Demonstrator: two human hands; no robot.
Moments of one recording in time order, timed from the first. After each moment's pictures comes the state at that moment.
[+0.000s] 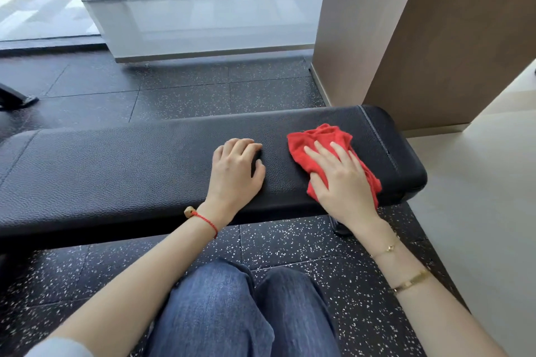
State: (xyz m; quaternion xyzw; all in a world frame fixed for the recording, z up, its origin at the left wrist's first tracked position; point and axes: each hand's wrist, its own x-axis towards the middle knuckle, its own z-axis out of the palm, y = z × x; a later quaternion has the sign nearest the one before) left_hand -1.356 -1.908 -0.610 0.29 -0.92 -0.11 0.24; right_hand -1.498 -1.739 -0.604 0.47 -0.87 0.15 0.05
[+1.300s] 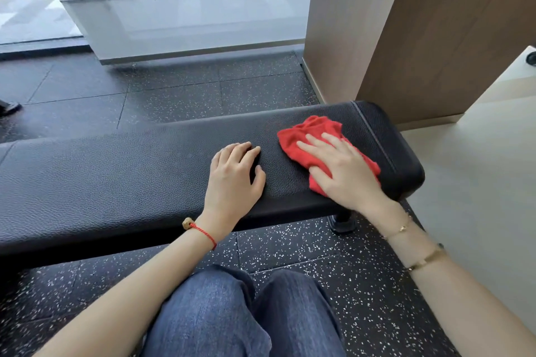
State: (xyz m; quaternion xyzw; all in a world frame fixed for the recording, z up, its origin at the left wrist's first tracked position) left_hand -1.365 -1.904 -0.622 0.28 -0.92 -0.11 0.25; right_hand -1.535 -1.743 -0.598 0.52 -0.84 0.17 -0.01
